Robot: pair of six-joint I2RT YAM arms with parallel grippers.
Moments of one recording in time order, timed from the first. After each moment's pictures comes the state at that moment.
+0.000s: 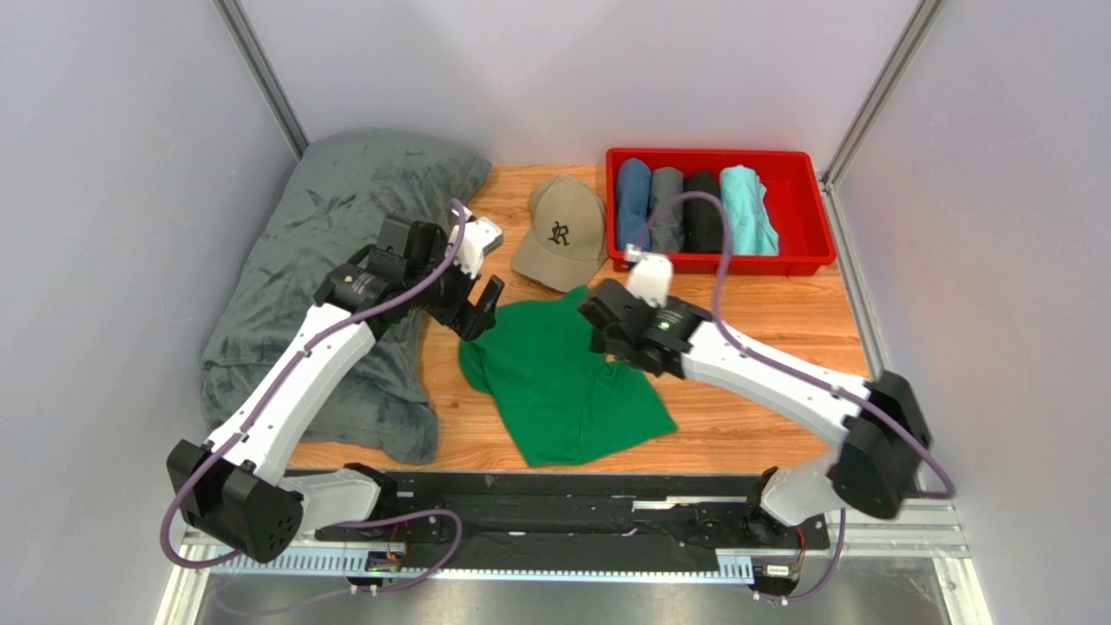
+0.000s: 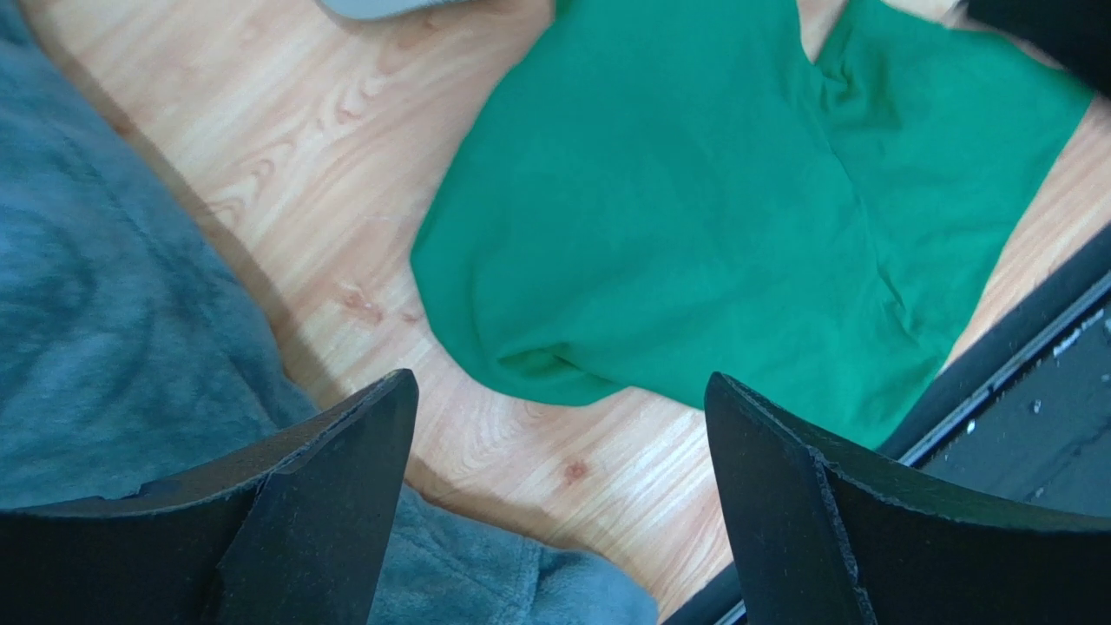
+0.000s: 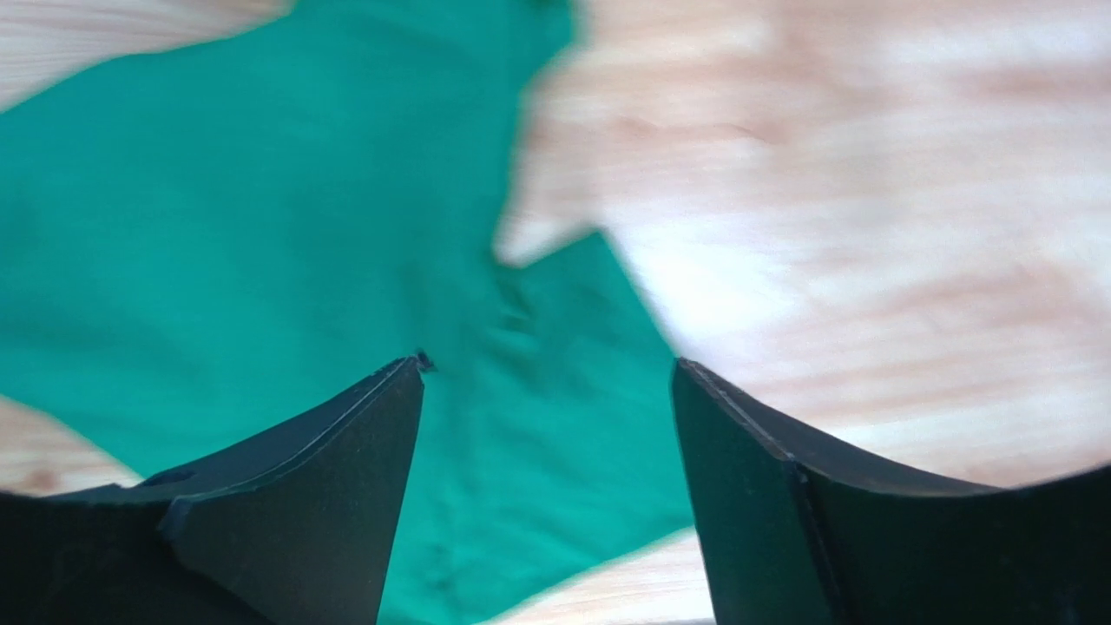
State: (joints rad) left arm -0.41 1.22 1.23 -0.80 0.26 0.24; right arm 0.92 1.49 1.23 -0.79 0.60 0.88
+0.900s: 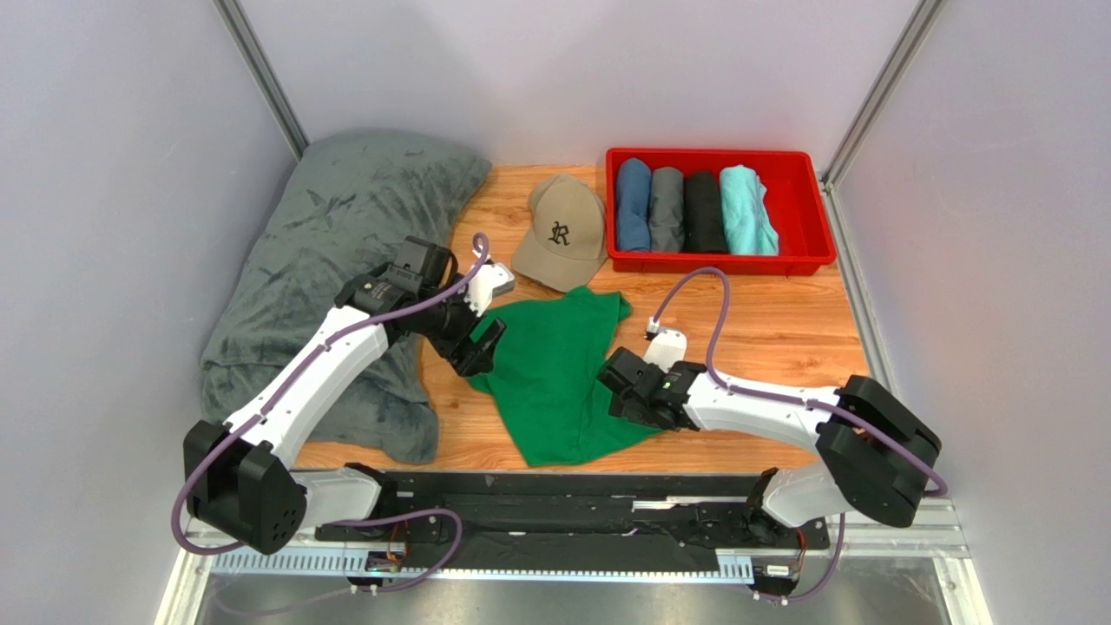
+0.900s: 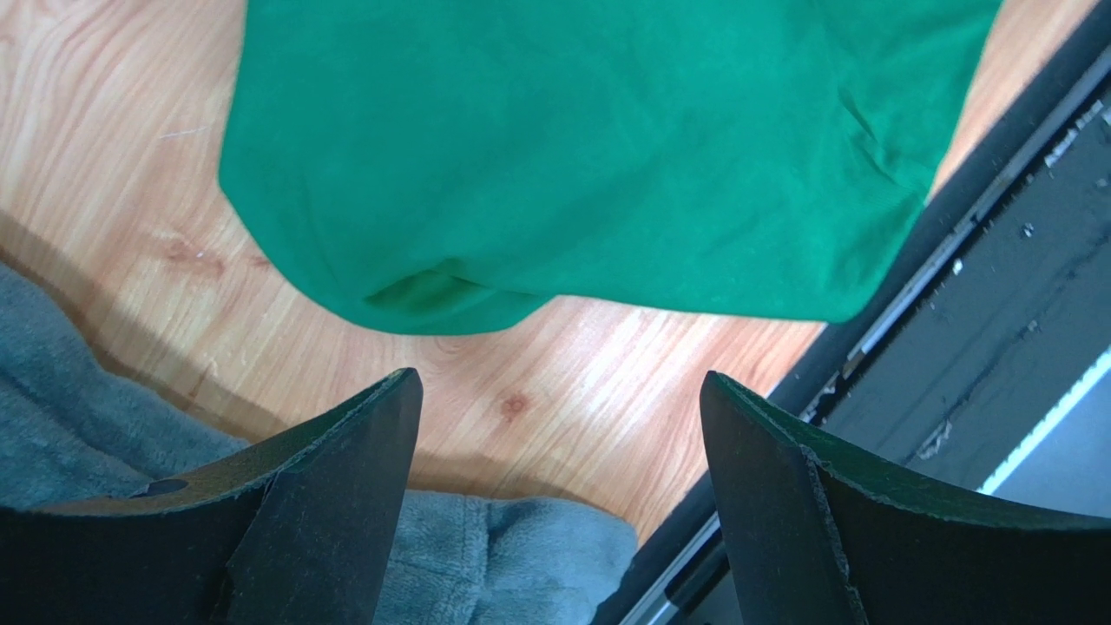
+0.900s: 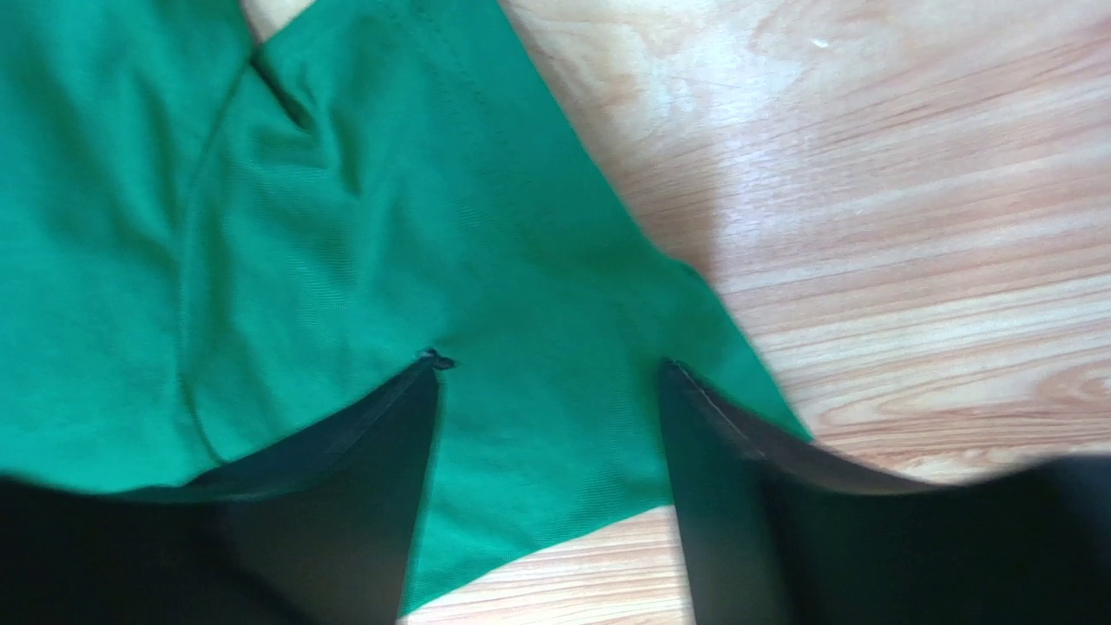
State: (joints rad) left arm -0.41 1.25 1.08 -0.87 0.39 0.38; right arm 0.95 1.40 0.70 -0.53 0.45 1.11
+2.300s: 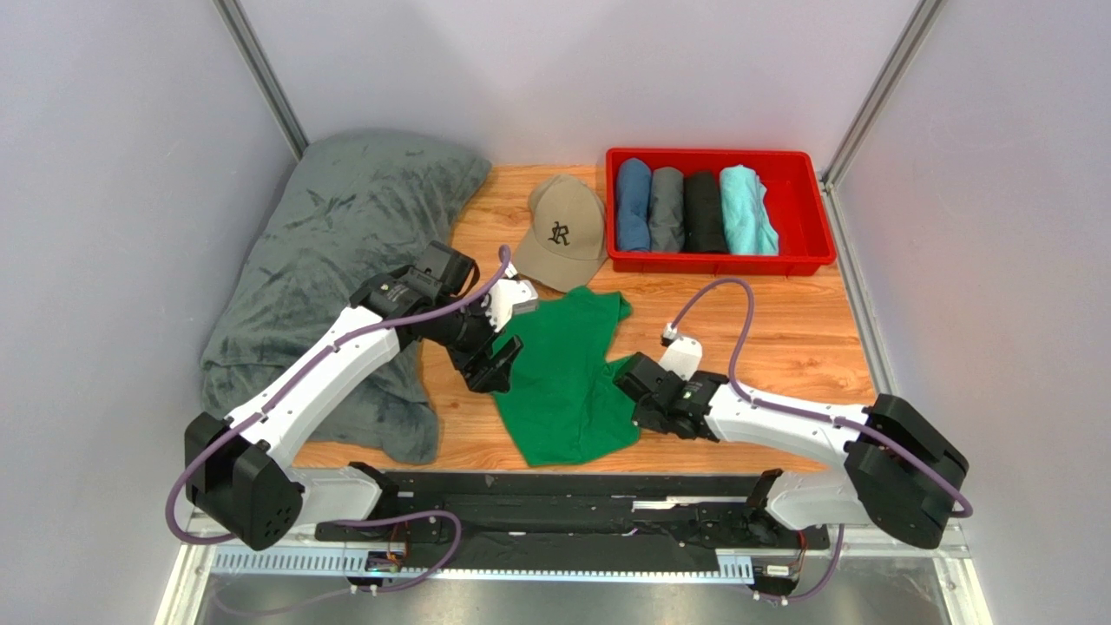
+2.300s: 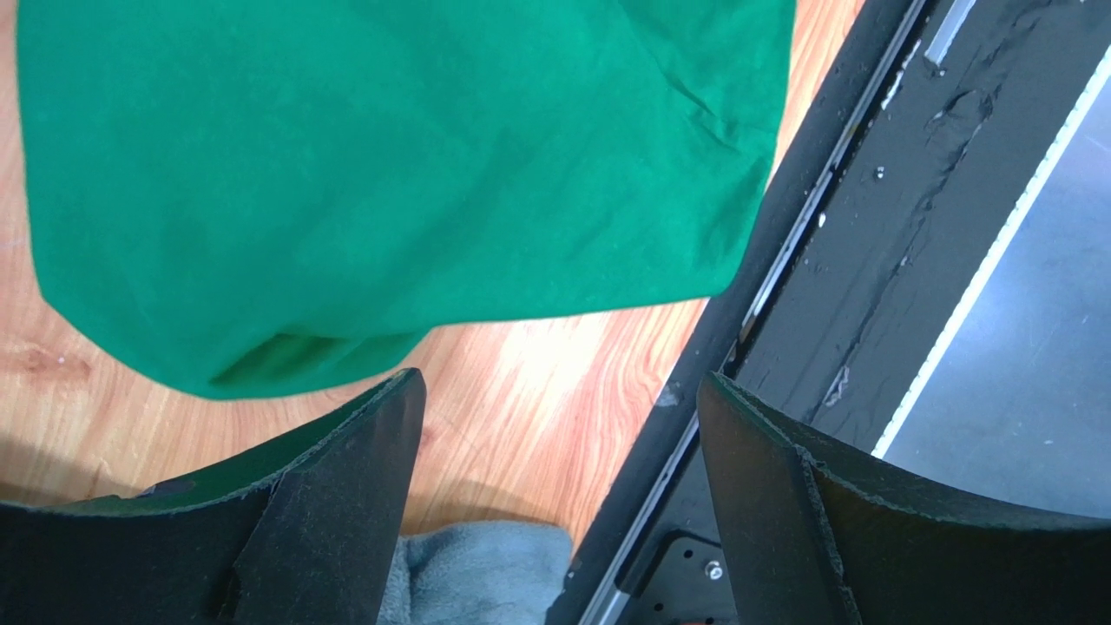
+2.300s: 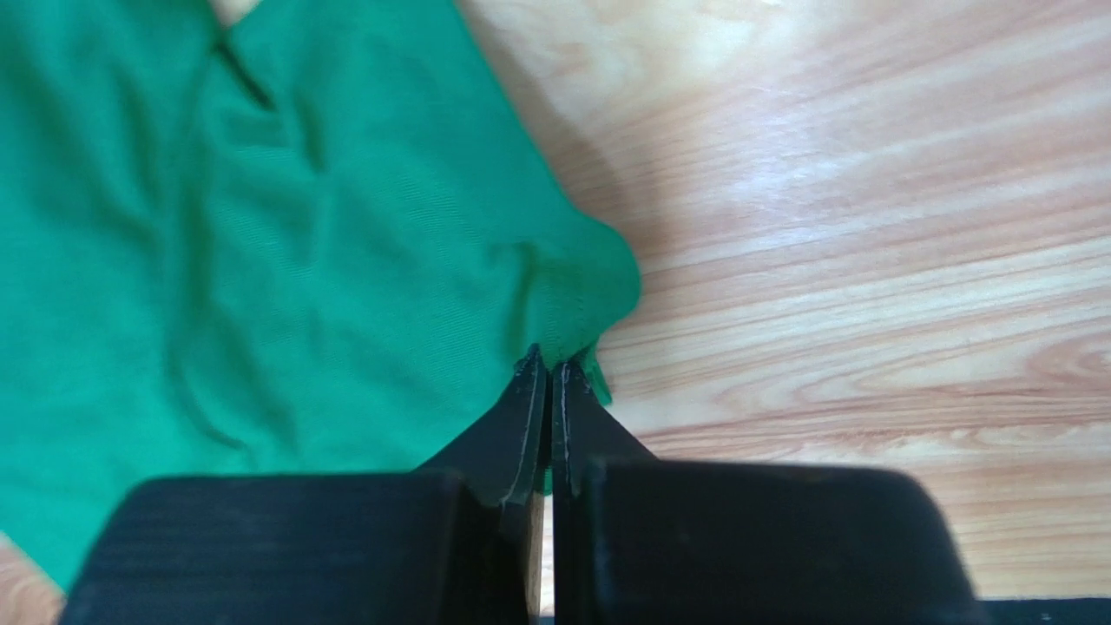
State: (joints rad) left arm -0.53 1.27 1.12 -0.95 0.50 0.40; right arm 0.93 1.28 0.60 -0.50 0.42 1.14
